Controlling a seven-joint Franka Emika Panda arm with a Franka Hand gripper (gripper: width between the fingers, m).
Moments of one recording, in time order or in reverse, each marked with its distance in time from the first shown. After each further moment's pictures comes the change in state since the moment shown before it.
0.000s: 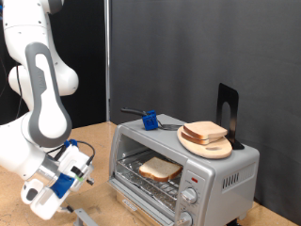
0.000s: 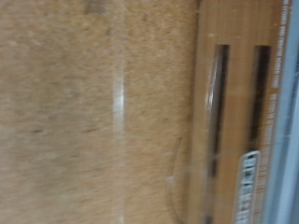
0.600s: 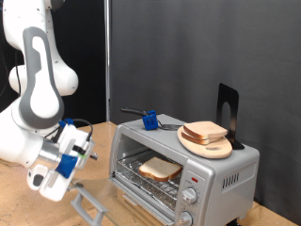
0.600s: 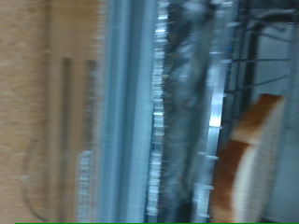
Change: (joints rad) arm -0.043 -0.160 -0.020 -0.002 -0.078 -0.343 0.113
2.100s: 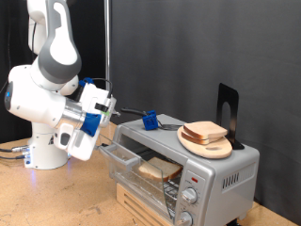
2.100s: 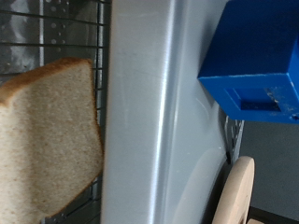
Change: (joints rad) arm 0.052 -0.303 0.095 -0.069 0.191 -0.156 0.167
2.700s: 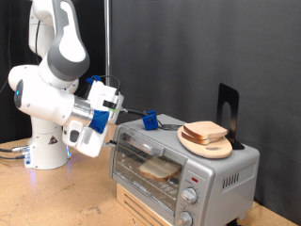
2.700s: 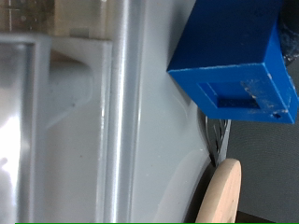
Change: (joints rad) arm 0.014 -0.018 0.034 -0.003 0.040 0.002 0.024
